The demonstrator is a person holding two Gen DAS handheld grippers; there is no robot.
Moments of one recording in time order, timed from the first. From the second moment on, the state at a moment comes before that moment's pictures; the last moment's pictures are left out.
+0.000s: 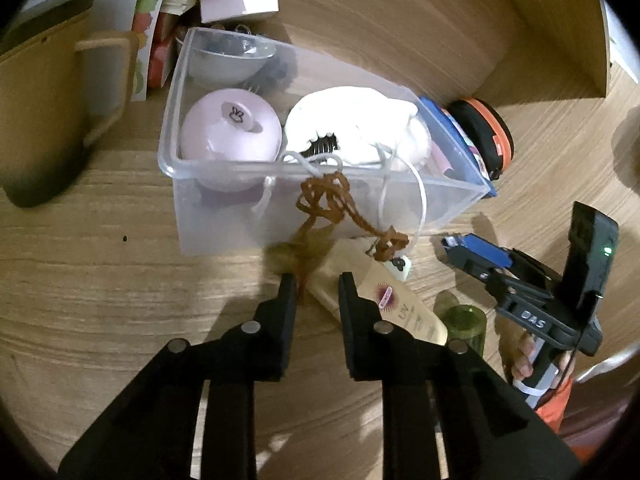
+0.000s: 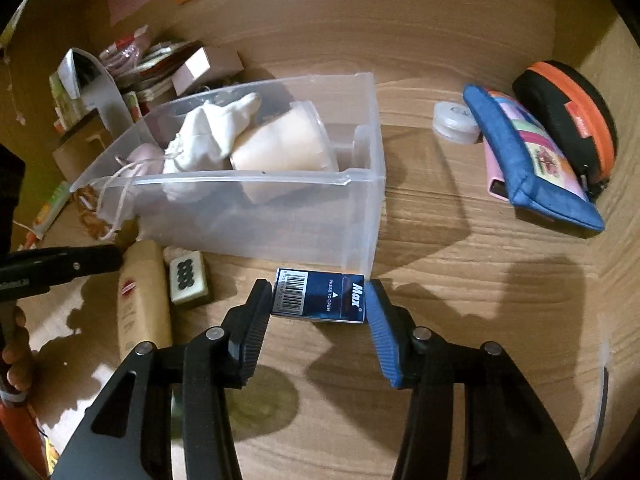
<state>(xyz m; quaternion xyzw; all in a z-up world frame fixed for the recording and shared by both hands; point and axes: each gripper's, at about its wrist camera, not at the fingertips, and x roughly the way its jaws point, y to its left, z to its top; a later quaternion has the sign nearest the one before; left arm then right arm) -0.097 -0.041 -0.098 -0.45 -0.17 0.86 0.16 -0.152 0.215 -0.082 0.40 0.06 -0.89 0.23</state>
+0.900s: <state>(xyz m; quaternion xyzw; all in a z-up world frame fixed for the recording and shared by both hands) -0.110 -0.045 -0.099 -0.45 -0.19 0.87 0.09 -0.148 0.249 -0.089 0.41 0.01 -0.87 0.27</state>
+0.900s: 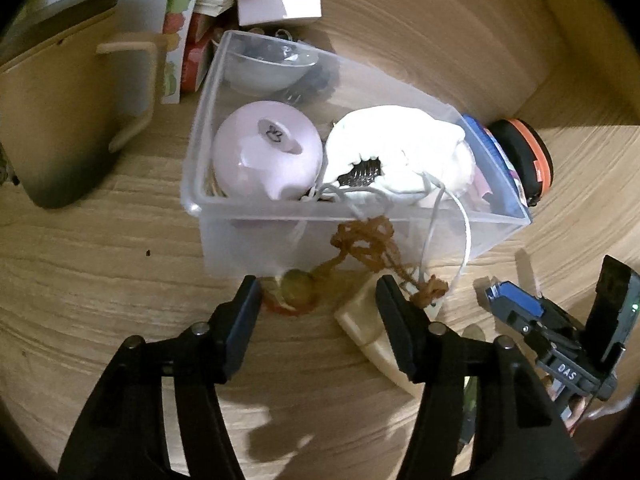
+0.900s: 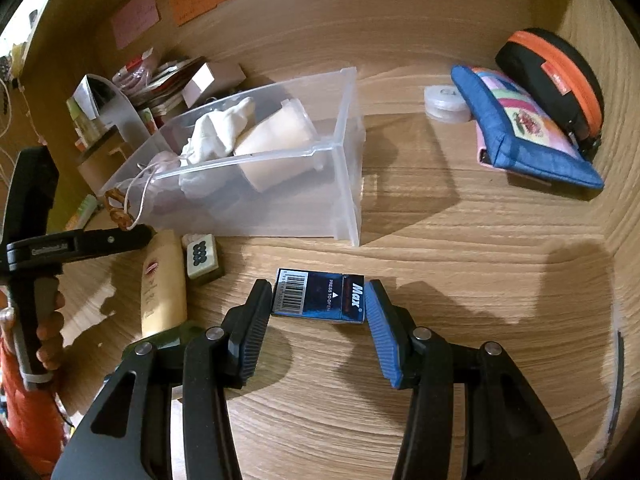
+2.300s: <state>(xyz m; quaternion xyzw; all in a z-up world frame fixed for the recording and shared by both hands) -0.070 -0.060 -0.073 -0.42 -0.15 0.89 0.06 -0.139 0.247 -0.085 0.39 0.00 -0.88 0.29</state>
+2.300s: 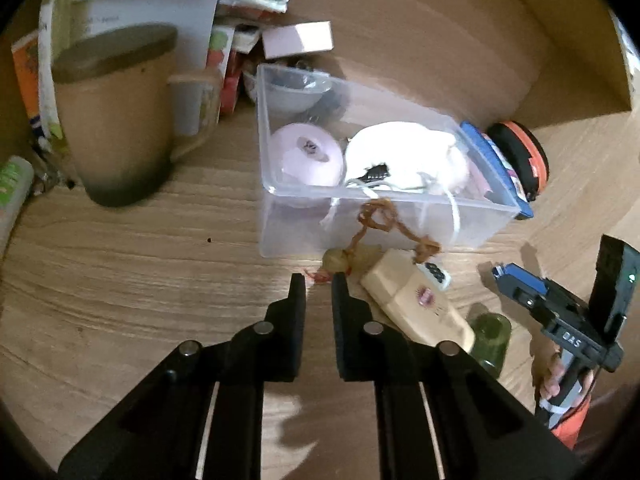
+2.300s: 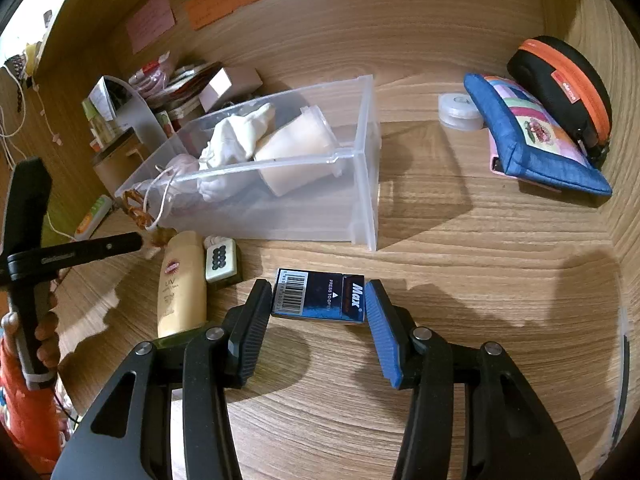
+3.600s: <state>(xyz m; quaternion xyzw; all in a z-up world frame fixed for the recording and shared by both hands) -0.100 0.027 -0.096 -0.47 -0.10 0.87 0.12 -0.185 0.159 -0.013 0.32 0.14 -0.89 0.28</state>
